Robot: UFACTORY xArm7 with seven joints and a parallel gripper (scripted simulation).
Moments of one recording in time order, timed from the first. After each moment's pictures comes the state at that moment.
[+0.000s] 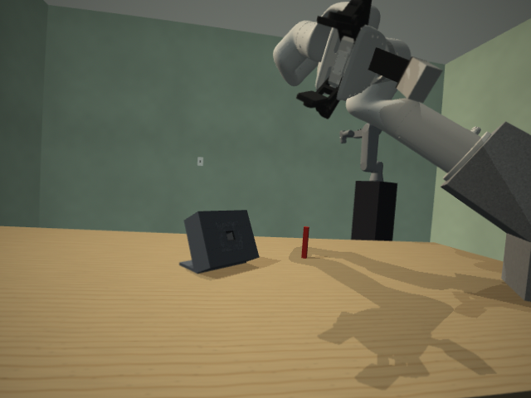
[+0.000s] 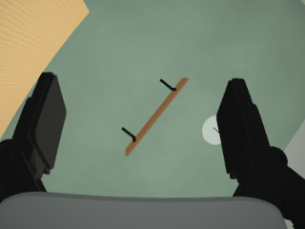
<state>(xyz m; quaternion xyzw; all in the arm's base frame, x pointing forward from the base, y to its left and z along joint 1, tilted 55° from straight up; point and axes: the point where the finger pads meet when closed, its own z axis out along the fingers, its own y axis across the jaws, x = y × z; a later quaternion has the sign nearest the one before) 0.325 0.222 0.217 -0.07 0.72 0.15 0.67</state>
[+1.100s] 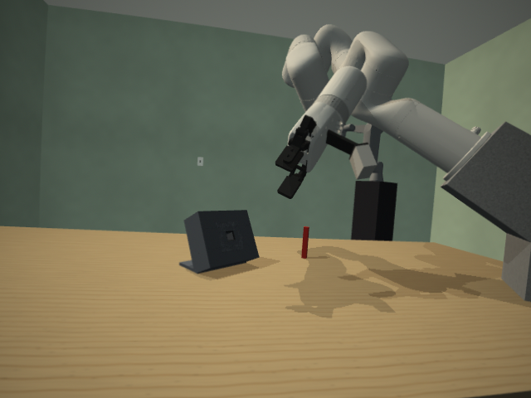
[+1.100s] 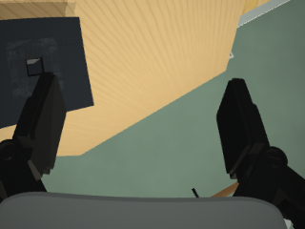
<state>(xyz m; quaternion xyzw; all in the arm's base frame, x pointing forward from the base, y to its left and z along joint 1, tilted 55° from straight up) 0.371 0.038 0.199 0.07 0.80 -0.05 0.60</state>
